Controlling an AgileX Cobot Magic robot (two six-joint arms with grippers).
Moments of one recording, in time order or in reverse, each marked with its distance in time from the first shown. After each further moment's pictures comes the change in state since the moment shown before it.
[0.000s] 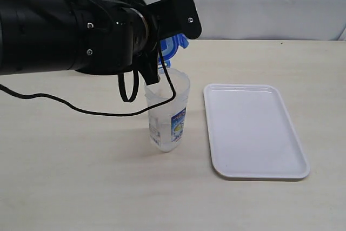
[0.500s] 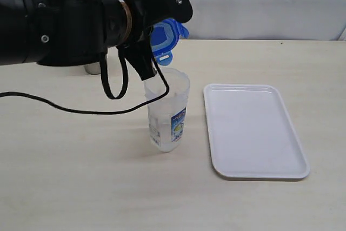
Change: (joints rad) left arm 0.000 -0.123 0.067 -0.058 -0.069 -0.016; right arm 0.000 0.000 0.000 0.000 0.000 0.000
